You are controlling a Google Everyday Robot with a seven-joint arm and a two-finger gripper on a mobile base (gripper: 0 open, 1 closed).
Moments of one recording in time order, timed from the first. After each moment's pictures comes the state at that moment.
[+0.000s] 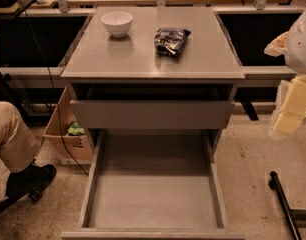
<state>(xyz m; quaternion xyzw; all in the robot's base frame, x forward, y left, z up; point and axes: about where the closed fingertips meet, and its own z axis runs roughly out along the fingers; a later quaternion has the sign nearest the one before) 0.438 -0.217 0.976 -0.60 0.78 -0.03 0.16</state>
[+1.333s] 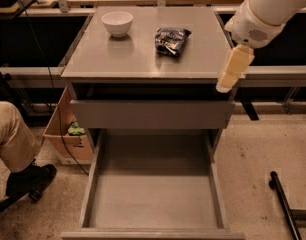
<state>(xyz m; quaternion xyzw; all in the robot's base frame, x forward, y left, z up) 0.591 -0.185 0.952 -0.60 0.77 -0.04 0.23</state>
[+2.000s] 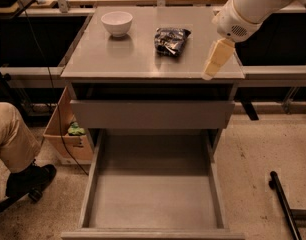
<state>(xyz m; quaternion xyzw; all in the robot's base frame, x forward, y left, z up) 0.660 -0.162 0.940 -0.60 0.75 -0.01 0.28</state>
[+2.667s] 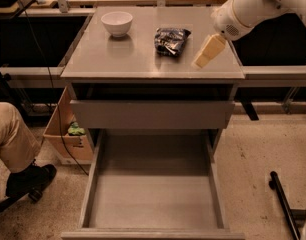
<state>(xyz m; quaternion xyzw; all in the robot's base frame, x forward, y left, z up) 0.709 -0.156 0.938 -0.55 0.76 0.02 0.36</state>
